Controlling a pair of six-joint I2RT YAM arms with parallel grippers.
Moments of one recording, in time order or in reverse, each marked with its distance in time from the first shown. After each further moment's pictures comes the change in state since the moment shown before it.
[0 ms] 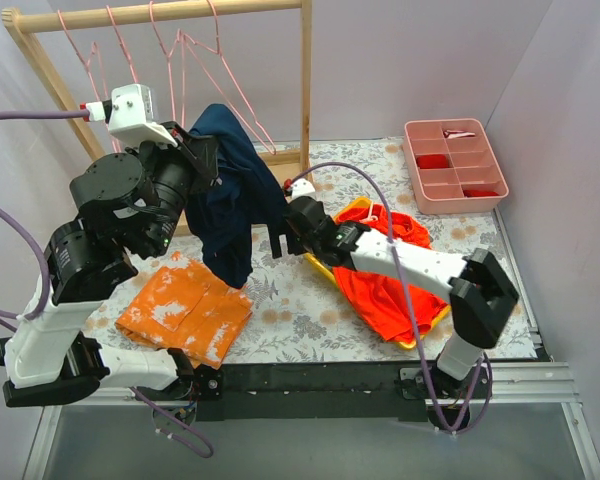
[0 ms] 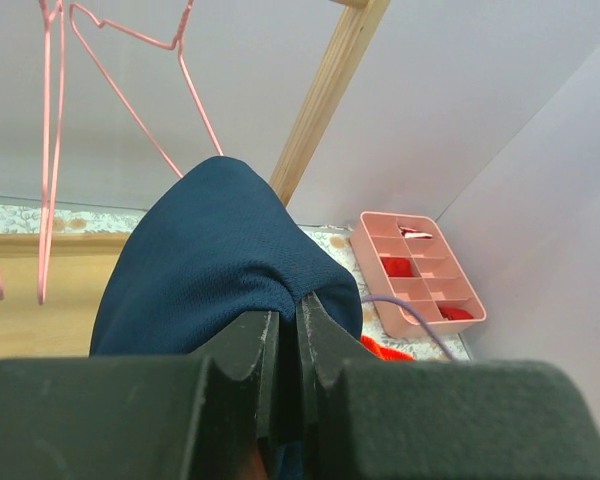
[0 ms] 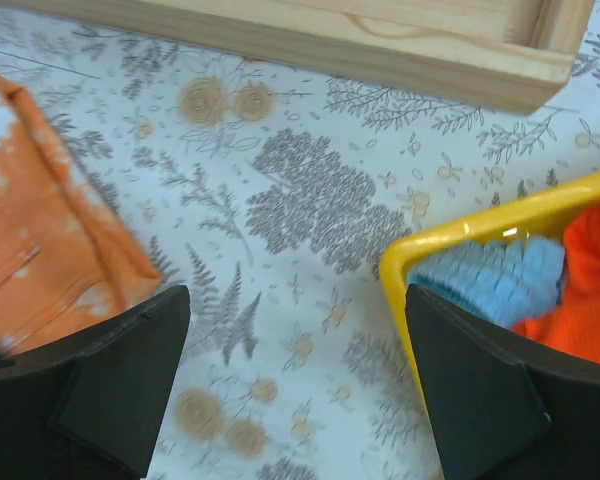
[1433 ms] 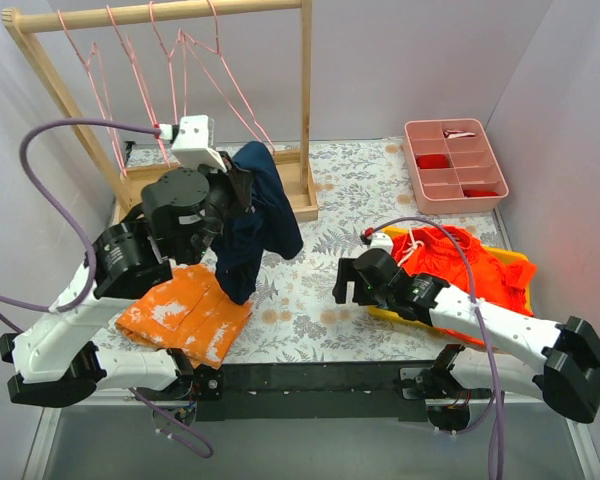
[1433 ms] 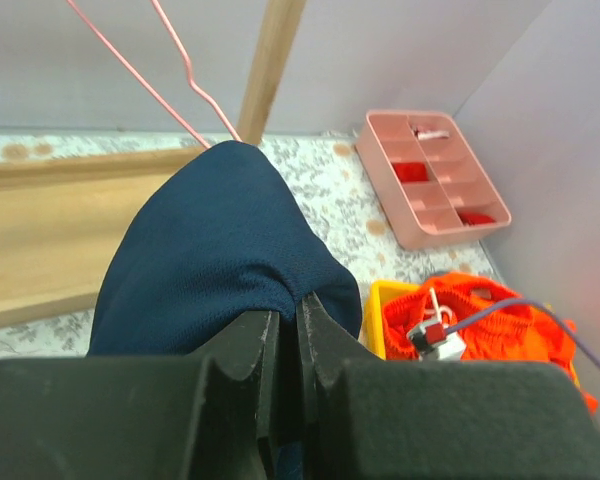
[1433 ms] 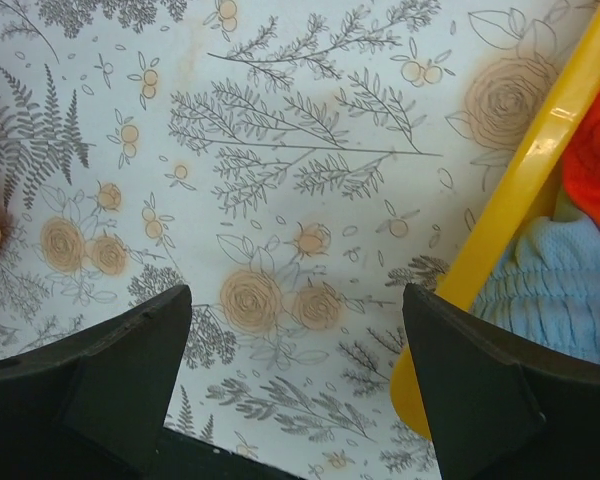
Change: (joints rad) left arm 0.000 -0.029 -0.216 -0.015 0.100 -0.087; right arm -0.086 -0.511 -0.637 -0.047 -0.055 0.236
